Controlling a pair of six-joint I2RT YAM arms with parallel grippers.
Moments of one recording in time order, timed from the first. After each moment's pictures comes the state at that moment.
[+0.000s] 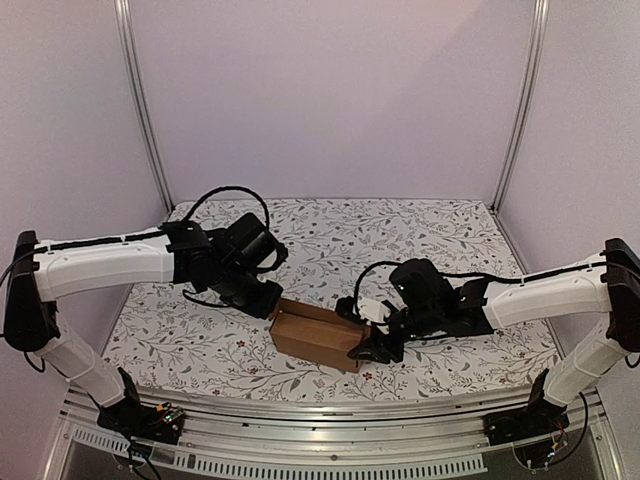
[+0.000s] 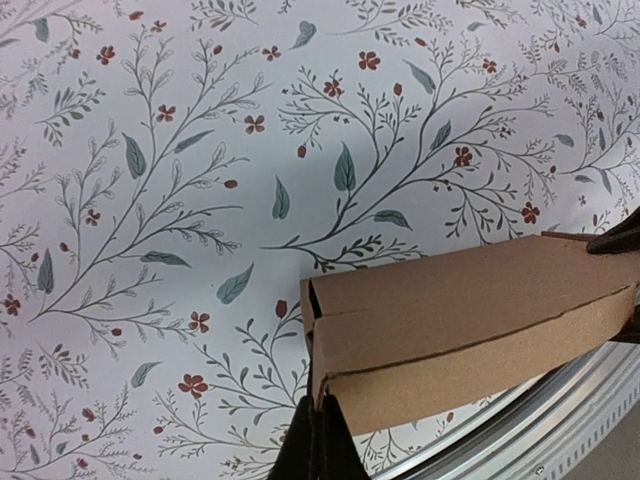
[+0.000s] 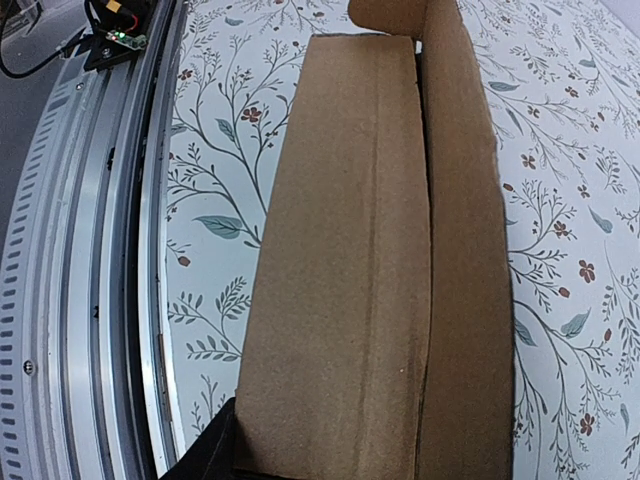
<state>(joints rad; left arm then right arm) -0.93 1.52 1.16 -0.77 -0.11 -0.46 0.99 1.52 0.79 -0.04 -0.30 -0.24</state>
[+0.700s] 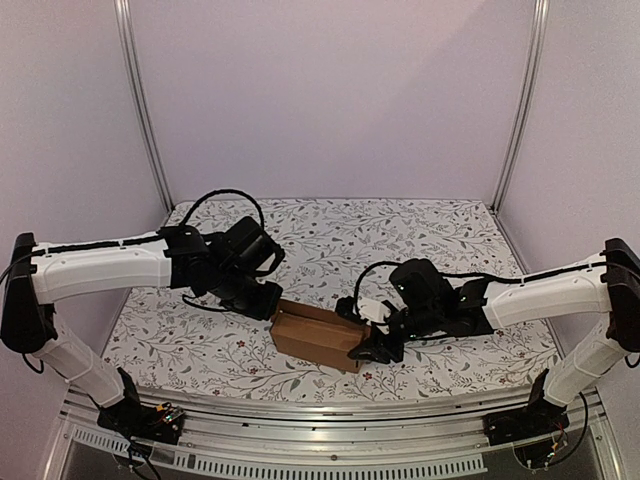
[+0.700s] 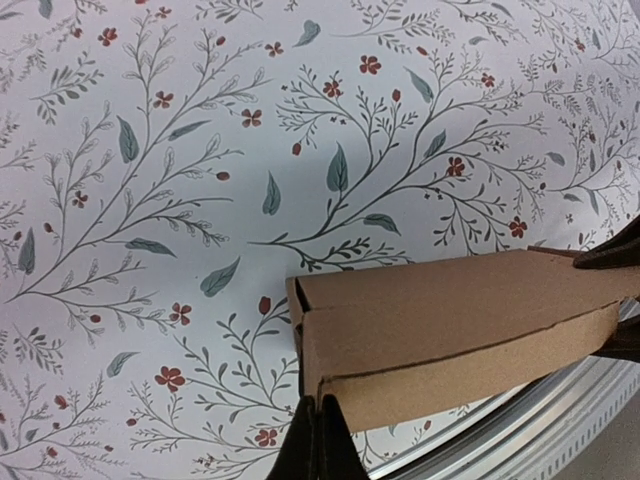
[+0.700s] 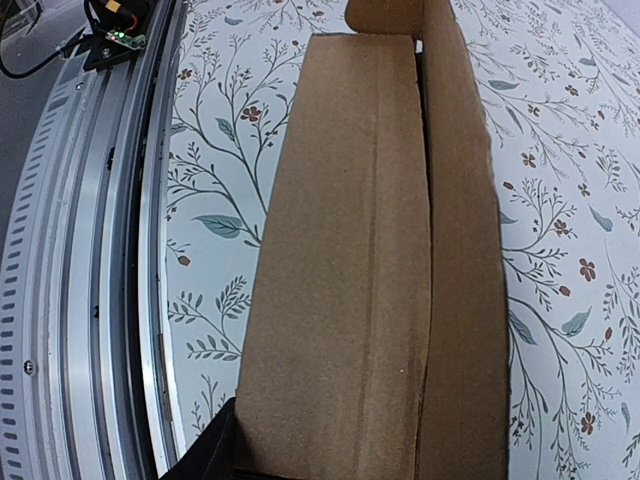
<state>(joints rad) -0.95 1.49 1.12 -0.73 -0.09 -0.55 0.99 1.52 0.79 -0.04 -0.30 -0.24</state>
